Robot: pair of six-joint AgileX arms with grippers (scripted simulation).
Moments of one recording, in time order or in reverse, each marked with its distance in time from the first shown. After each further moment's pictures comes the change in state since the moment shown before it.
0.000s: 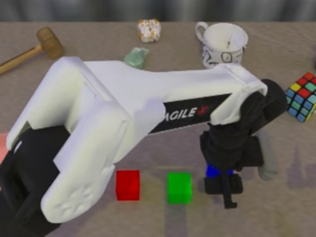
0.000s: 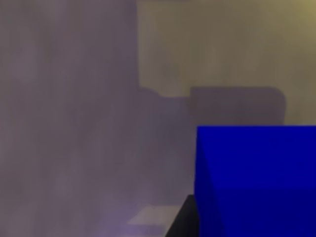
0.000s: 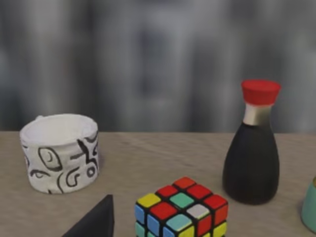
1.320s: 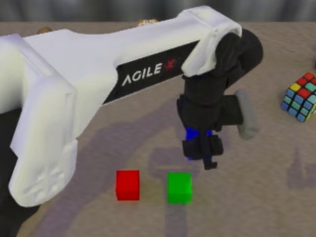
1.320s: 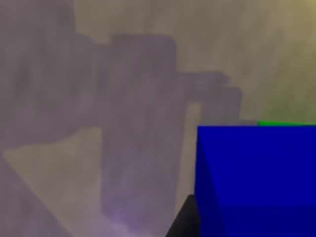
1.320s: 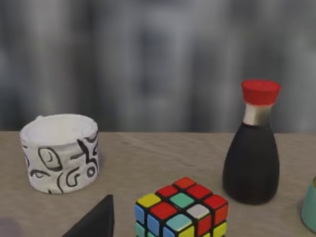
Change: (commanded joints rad) left arm 0.112 -0.084 0.110 -0.204 -0.001 0.050; right arm 0.000 0.000 0.000 0.000 0.000 0.000
